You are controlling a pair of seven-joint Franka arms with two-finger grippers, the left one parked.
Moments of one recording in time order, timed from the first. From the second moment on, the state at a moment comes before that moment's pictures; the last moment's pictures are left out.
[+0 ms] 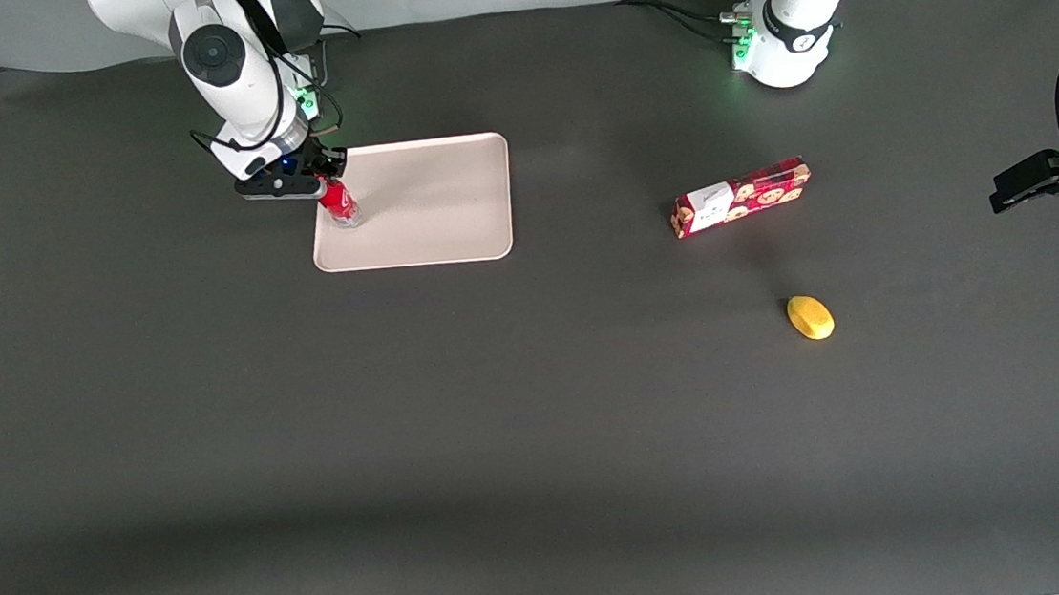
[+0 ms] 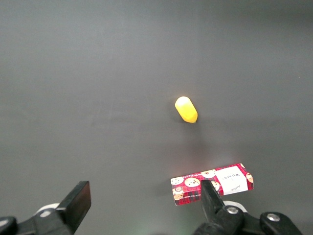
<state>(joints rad) 0.09 -0.47 0.49 -2.76 0.27 2.17 0.45</state>
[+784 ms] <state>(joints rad) 0.07 -0.43 0.56 -2.76 0.27 2.24 0.46</state>
